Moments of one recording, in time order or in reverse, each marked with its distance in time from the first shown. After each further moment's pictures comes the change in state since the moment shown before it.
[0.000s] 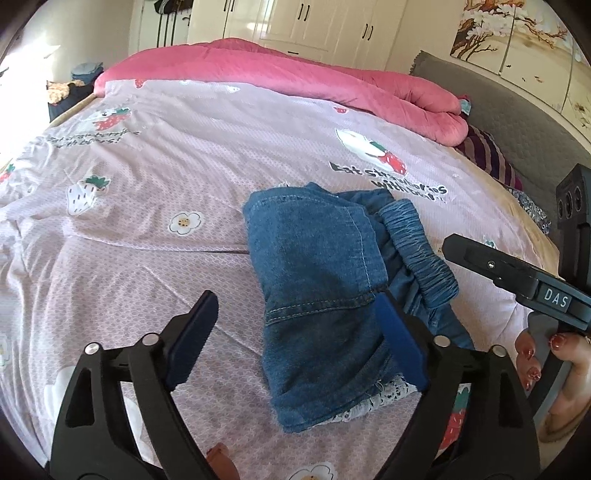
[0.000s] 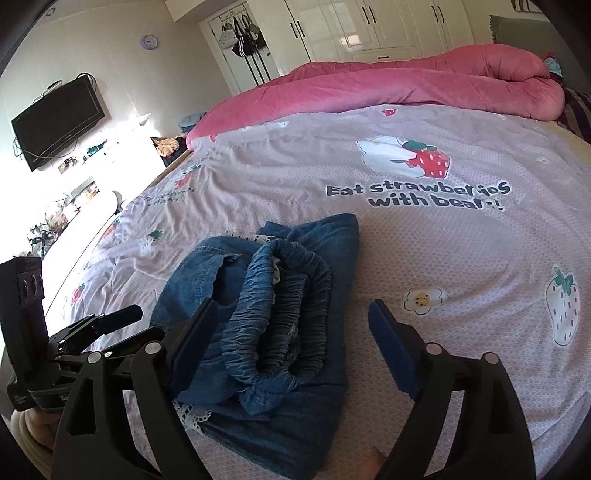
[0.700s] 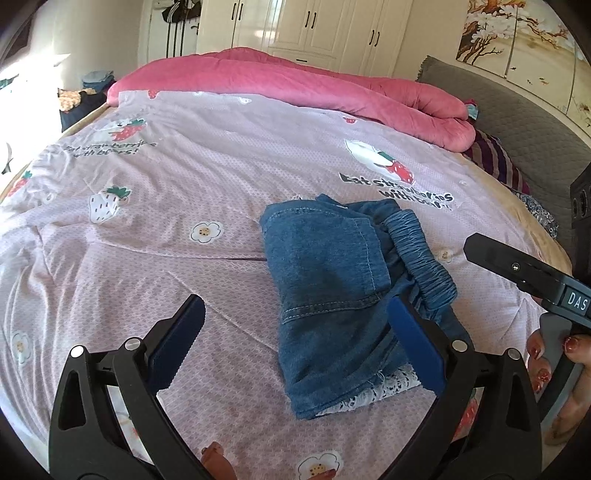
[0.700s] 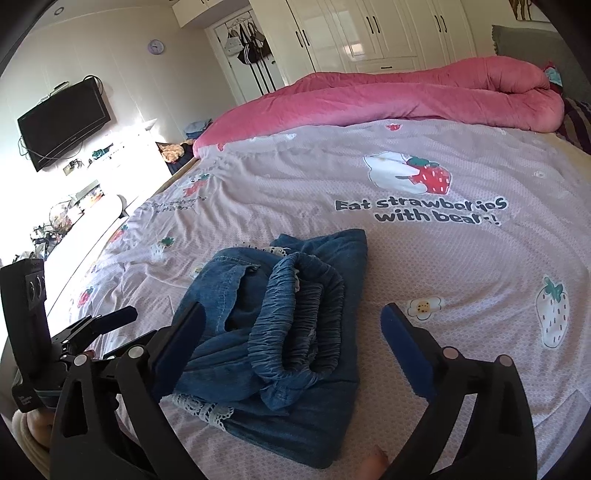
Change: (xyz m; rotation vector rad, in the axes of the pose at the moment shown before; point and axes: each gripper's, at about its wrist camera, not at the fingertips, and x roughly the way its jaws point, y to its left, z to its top) left arm -0.021 -0.001 0.001 0.005 -0.029 0.050; right arm -0.021 0.016 0.004 -0.023 -0.036 0.000
